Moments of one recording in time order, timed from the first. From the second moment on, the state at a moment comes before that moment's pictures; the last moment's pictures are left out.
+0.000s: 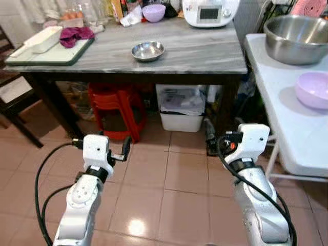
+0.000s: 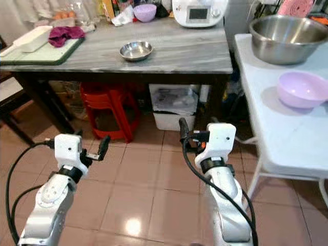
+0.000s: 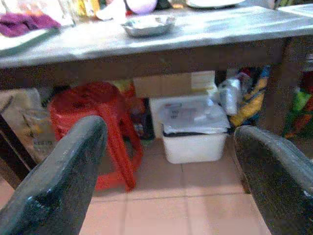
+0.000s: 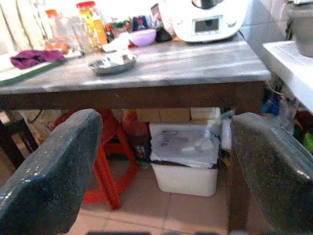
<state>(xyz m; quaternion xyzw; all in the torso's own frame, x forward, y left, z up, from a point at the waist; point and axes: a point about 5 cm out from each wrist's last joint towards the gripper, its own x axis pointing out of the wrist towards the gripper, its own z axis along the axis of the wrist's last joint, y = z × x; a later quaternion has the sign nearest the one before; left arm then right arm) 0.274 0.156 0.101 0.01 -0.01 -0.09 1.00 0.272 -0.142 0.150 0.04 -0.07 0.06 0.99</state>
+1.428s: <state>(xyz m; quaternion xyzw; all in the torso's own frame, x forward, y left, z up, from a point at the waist) 0.275 0.152 0.100 0.00 -0.01 -0.11 0.99 0.277 -0.142 0.153 0.04 -0.08 0.07 0.99</state>
